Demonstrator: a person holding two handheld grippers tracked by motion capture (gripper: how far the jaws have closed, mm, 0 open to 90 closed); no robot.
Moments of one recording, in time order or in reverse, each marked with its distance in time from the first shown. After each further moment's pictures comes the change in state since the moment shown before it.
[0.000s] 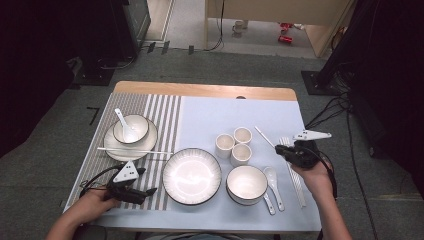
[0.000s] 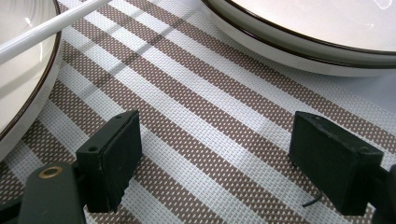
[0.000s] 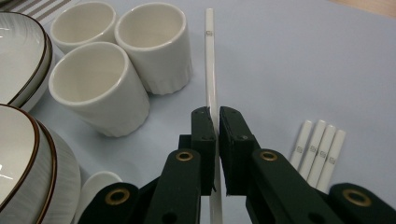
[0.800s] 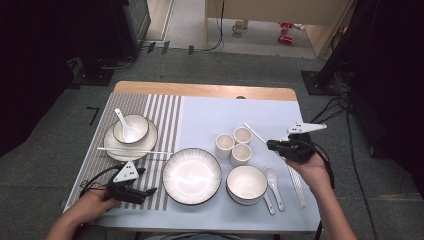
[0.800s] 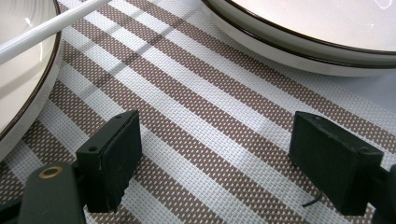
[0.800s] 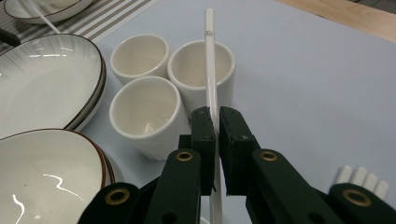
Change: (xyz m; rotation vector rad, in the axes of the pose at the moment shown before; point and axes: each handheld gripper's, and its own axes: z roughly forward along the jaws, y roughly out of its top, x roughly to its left) left arm 0.000 0.000 0.000 0.000 0.001 0.000; right arm 0.016 0.030 -0.002 -0.008 0.125 -0.051
